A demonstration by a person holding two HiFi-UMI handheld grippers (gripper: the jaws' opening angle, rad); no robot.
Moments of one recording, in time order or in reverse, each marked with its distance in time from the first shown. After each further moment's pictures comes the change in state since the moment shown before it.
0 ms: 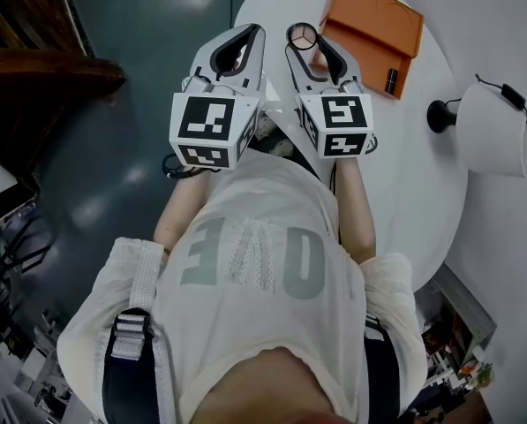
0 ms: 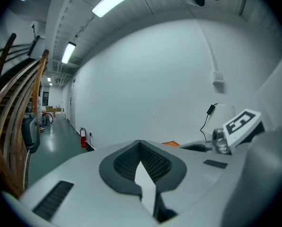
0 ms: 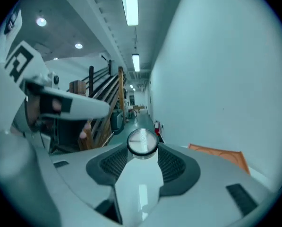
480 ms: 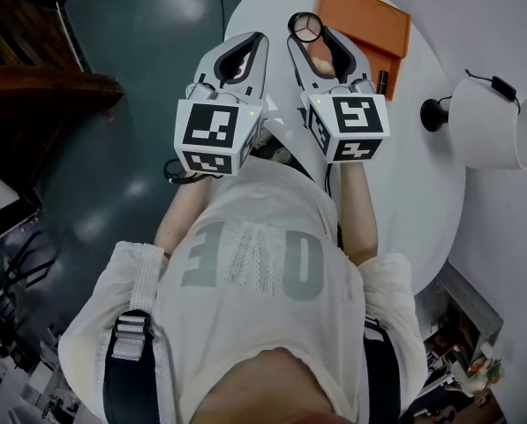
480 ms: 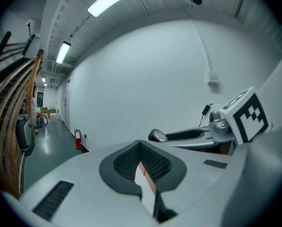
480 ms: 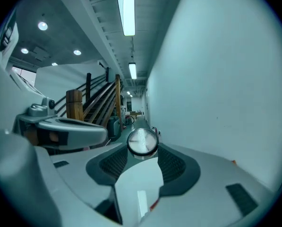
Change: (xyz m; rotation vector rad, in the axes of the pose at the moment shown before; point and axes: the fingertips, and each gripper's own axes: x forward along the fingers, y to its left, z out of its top) left arm 0.012 -0.021 0.008 0.024 -0.008 -0.055; right arm -0.019 -0.023 0.047 0.023 -0.093 -0.028
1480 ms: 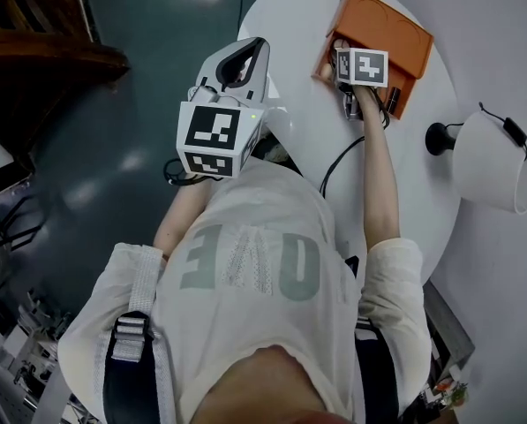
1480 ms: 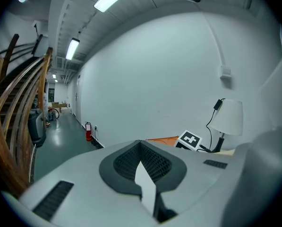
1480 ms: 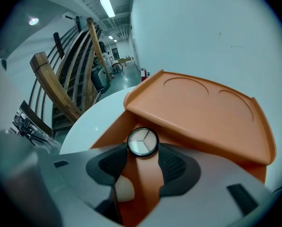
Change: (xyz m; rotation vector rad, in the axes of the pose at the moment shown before) left arm 0.001 0.021 -0.028 -0.052 0.072 0.115; right arm 0.087 -0.118 -0.213 0.121 0.733 -0.064
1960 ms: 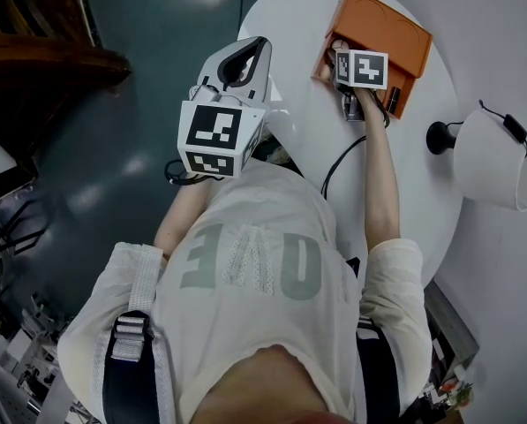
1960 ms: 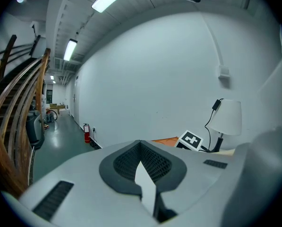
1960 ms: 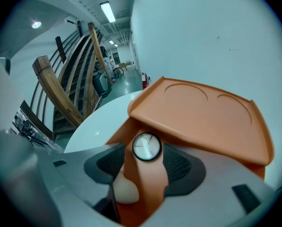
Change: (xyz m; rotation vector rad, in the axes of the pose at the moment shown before) left arm 0.002 -0.003 0.007 0.020 -0.010 -0.018; right arm -0.006 0.005 0.009 0.009 -0.054 0.012
